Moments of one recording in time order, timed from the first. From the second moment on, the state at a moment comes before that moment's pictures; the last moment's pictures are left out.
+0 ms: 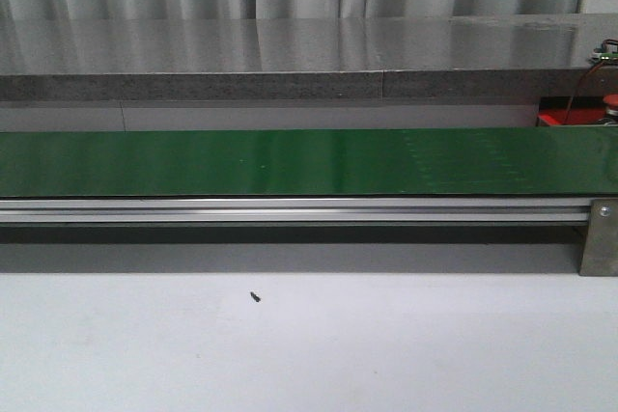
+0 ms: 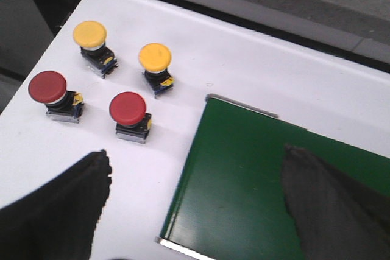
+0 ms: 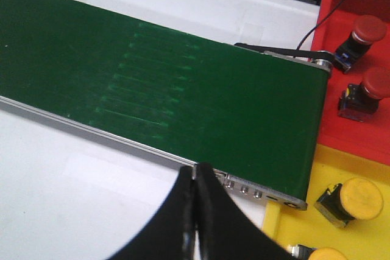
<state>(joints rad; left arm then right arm) 0.43 1.43 -1.23 -0.27 0.67 0.20 -0.04 0.96 -0.91 0.35 0.75 -0.43</state>
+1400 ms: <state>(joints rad) 0.44 2.05 -1.60 -0.21 0.60 0.20 -0.04 0.96 -0.91 0.35 0.75 -0.43</state>
